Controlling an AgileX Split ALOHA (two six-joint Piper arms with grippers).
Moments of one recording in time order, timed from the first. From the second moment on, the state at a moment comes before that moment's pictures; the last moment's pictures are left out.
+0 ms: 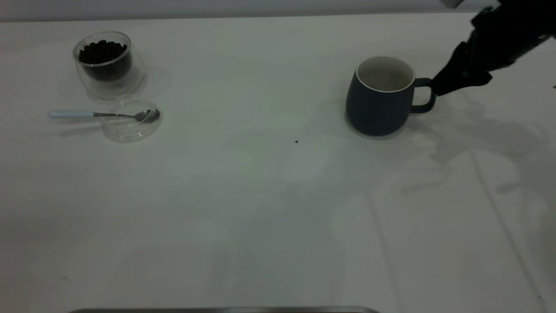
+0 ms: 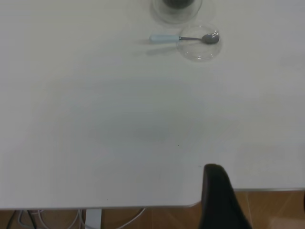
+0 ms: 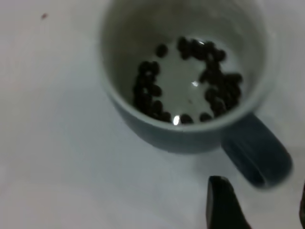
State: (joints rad) left arm 0.01 -0.02 -0.49 -0.06 1.14 0.01; right arm 0.03 2.24 -1.20 1.05 0.48 -1.82
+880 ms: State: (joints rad) left arm 0.01 -0.02 -0.49 -0.06 1.14 0.01; right arm 0.10 2.32 -1.21 1.08 0.28 -2.10
